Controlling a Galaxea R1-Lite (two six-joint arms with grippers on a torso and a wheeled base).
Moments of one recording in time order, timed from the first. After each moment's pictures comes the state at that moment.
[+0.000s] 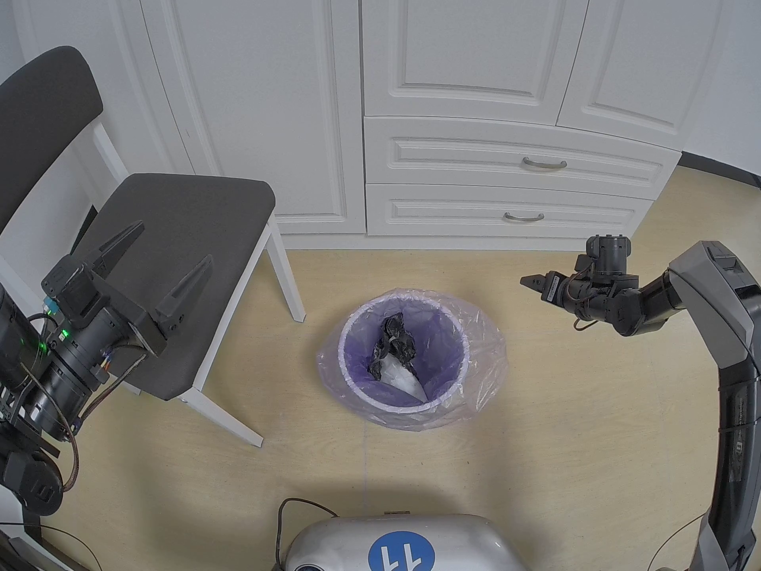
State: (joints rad) left arm -0.25 1.51 -0.27 -1.53 -0.20 0.16; right arm 0.08 2.41 -1.49 -0.50 0.15 0.39
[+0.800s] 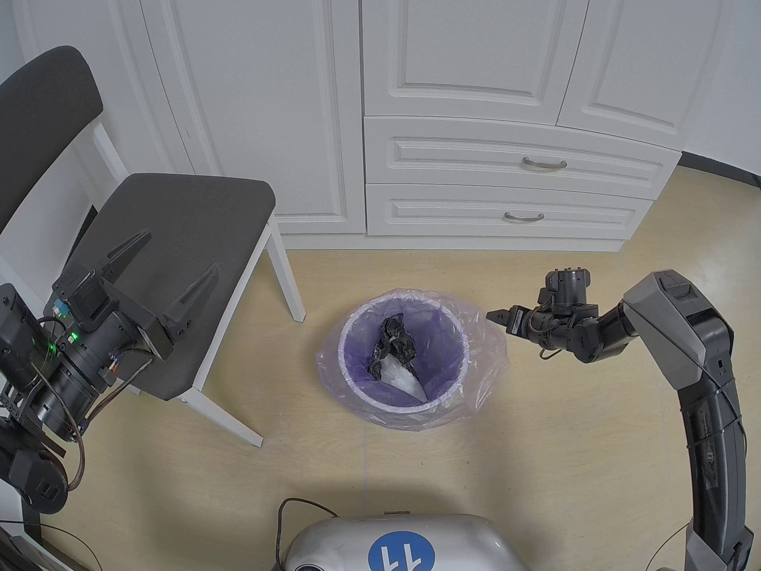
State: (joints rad) left arm -0.24 1.55 -0.27 -1.53 -0.20 0.16; right arm 0.16 2.62 -1.62 -0.49 0.15 0.40
